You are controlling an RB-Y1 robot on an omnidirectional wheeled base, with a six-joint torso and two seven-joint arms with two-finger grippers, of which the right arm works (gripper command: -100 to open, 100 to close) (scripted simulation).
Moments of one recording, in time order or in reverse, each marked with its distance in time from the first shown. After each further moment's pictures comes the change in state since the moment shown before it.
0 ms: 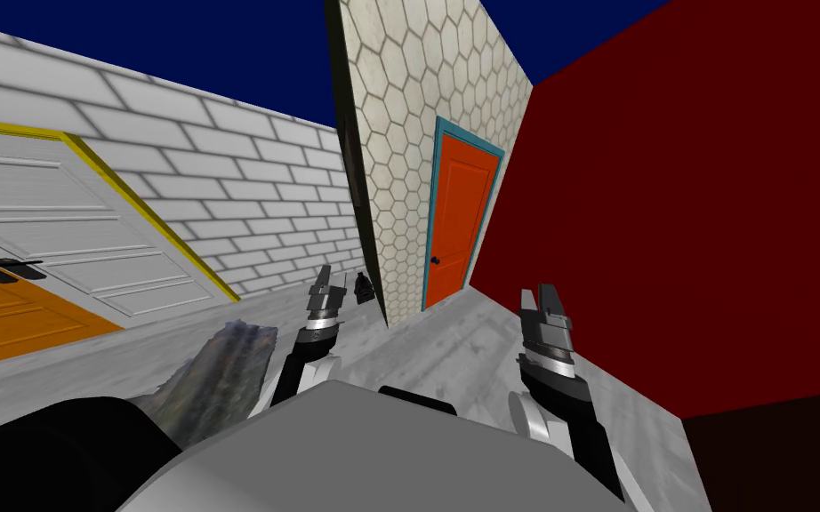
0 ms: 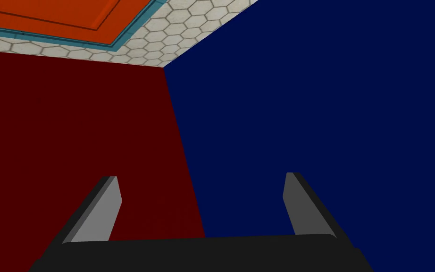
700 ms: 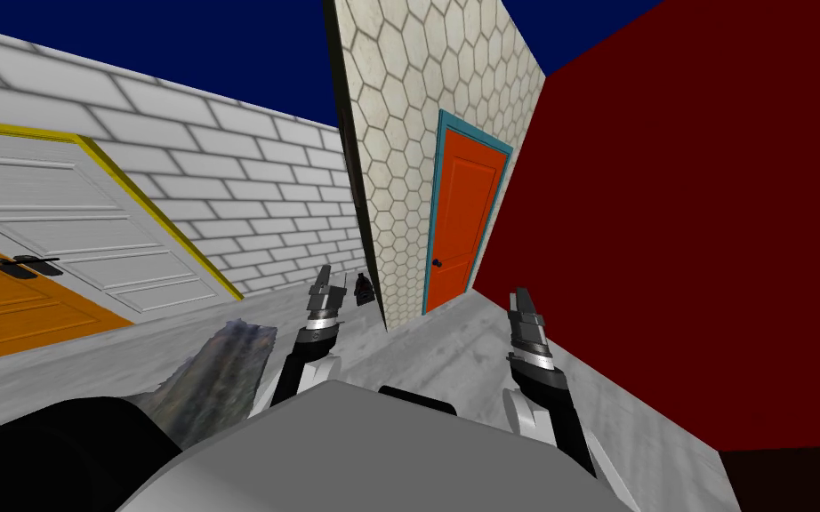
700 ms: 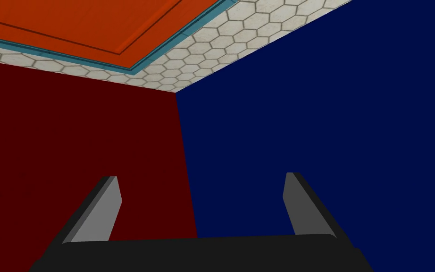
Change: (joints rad) arm -0.051 -0.033 0.004 0.136 0.037 -0.028 0.080
